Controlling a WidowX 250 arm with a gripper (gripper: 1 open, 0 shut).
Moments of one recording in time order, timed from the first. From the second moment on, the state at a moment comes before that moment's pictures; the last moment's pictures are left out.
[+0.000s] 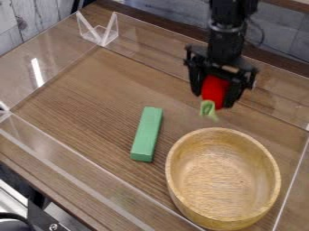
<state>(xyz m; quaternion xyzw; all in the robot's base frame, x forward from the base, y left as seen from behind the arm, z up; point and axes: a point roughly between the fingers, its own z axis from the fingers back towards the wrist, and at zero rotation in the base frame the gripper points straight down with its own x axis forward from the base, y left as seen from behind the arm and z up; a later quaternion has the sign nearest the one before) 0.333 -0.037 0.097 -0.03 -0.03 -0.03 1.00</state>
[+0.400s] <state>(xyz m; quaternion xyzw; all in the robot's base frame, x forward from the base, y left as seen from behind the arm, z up) 0.309 0.025 0.122 -0.04 -0.06 -0.01 1.00</state>
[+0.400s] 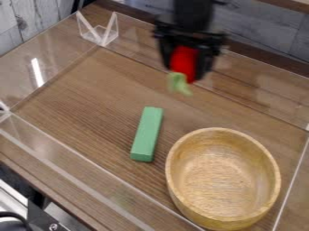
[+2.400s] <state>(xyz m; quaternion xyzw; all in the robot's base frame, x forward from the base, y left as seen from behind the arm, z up) 0.287 0.203 0.029 -0.04 -0.05 0.12 0.99</state>
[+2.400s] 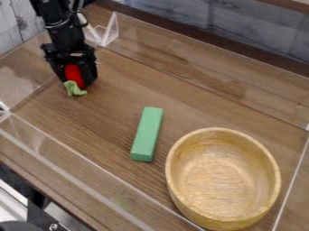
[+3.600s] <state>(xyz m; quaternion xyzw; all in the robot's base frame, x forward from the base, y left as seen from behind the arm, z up) 0.286 0.187 0.029 -0.07 -0.03 0.13 0.99</state>
